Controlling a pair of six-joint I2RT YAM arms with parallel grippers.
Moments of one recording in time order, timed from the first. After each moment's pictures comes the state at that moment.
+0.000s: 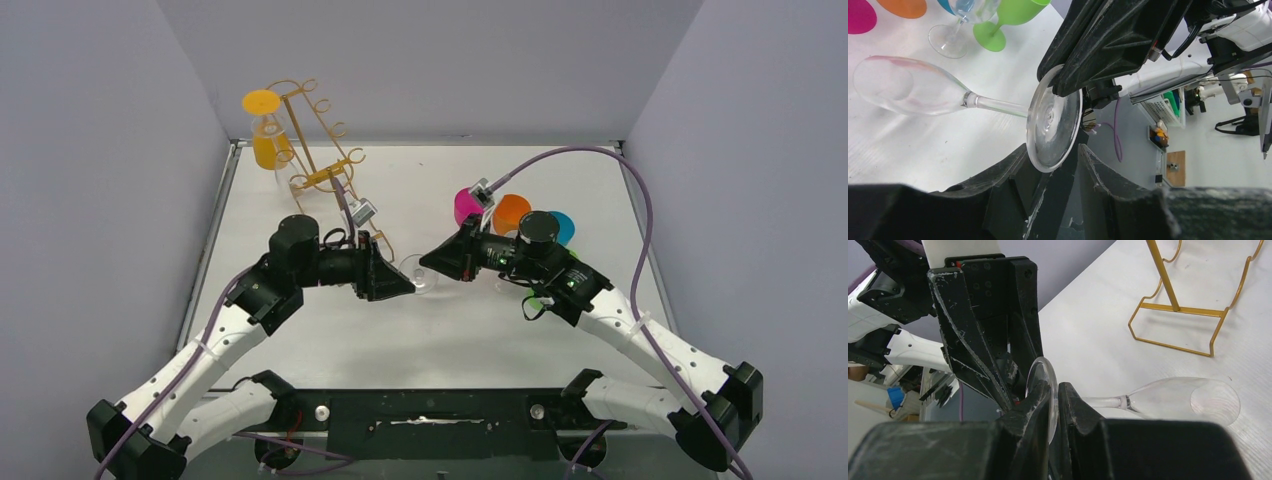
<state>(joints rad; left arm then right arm) -0.61 0.93 0.86 -0.21 0.72 -0.59 0.72 1.05 0.91 0.00 -0.51 0.55</state>
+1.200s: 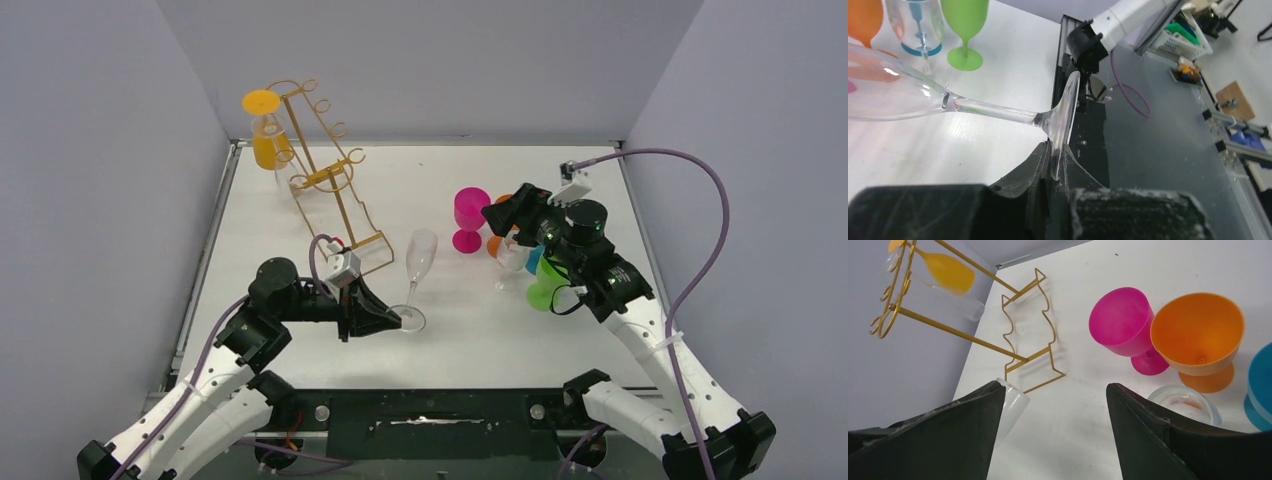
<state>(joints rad) -0.62 0.69 0.59 0.01 0.90 -0.34 0.45 0.94 0.94 -0.24 -0.03 0.63</state>
